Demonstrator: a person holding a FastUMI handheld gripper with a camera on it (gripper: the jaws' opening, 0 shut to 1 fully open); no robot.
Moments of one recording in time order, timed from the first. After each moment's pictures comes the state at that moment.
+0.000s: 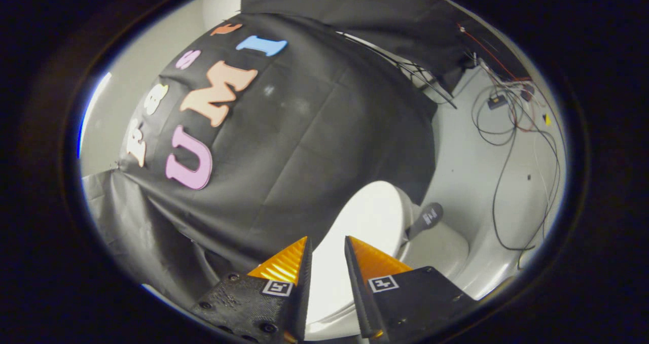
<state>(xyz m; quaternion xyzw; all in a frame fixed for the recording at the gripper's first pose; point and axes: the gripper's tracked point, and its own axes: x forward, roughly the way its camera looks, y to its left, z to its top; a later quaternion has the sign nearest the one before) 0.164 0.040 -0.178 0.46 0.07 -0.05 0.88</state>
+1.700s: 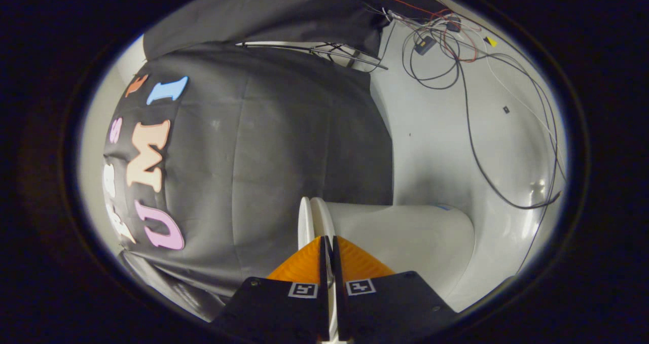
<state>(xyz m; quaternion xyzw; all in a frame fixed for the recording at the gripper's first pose) 0.223 -0.067 -0.265 0.61 0.08 -0.08 0.78</state>
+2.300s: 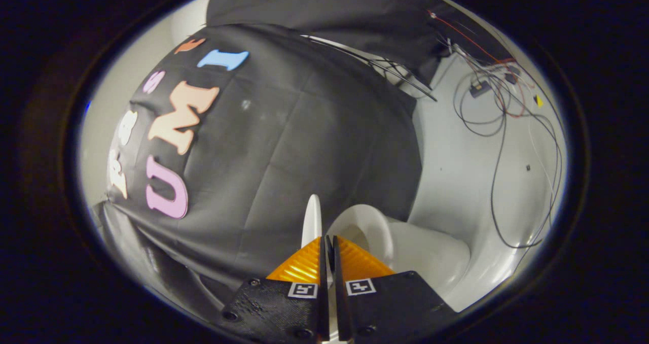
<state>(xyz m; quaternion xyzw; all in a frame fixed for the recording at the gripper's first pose) 0.217 -0.021 -0.155 0.47 0.05 -0.06 0.88</state>
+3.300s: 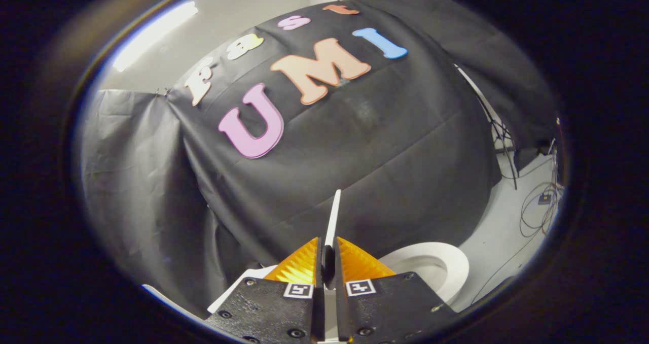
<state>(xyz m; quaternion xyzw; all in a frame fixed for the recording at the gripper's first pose) 0.237 0.153 -0.001 0.18 0.05 0.03 0.98</state>
